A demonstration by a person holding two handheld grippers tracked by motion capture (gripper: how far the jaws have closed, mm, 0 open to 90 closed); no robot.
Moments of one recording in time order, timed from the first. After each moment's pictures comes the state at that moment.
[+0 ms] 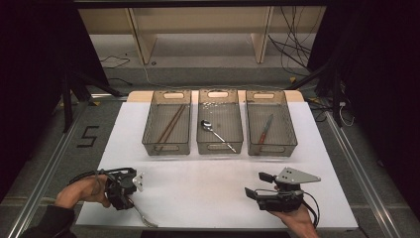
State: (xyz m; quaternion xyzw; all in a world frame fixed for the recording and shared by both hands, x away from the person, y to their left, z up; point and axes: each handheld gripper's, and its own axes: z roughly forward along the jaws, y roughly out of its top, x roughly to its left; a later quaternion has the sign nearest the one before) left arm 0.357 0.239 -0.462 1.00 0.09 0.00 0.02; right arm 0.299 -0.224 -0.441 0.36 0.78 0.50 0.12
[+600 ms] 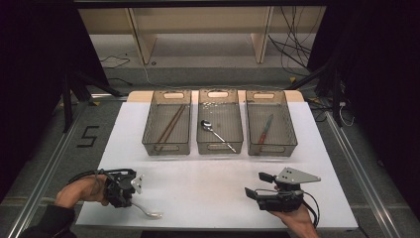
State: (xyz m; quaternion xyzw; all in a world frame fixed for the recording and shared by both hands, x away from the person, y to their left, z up) left arm 0.356 0.242 -0.460 1.00 0.06 0.00 0.01; right arm 0.299 -0.224 -0.441 0.36 0.78 0.50 0.12
